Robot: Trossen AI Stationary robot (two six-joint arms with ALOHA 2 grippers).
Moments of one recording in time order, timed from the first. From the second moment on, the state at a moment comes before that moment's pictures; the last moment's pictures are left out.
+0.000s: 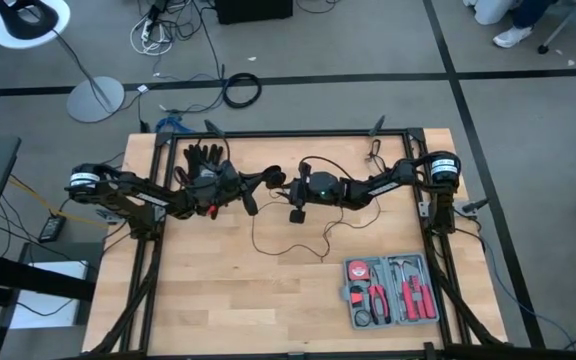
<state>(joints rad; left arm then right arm) 0.15 1.45 0.35 1.10 -0.36 -0.22 -0.15 1.91 0.87 0.71 0.16 -0.29</state>
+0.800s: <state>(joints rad) 0.15 1.45 0.35 1.11 -0.34 -0.22 -0.16 1.91 0.87 0.67 0.19 -0.31</state>
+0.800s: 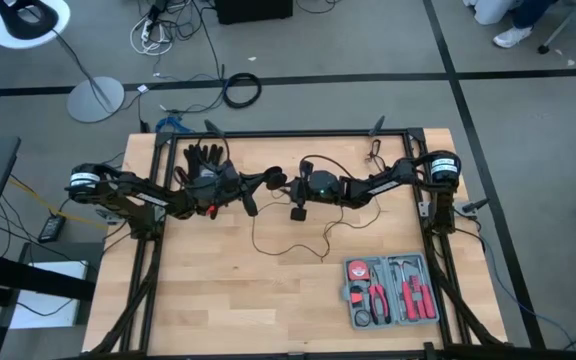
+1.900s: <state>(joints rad) 0.15 1.45 0.35 1.00 -0.36 -0.22 -0.15 1.70 0.87 0.31 0.54 -0.15</state>
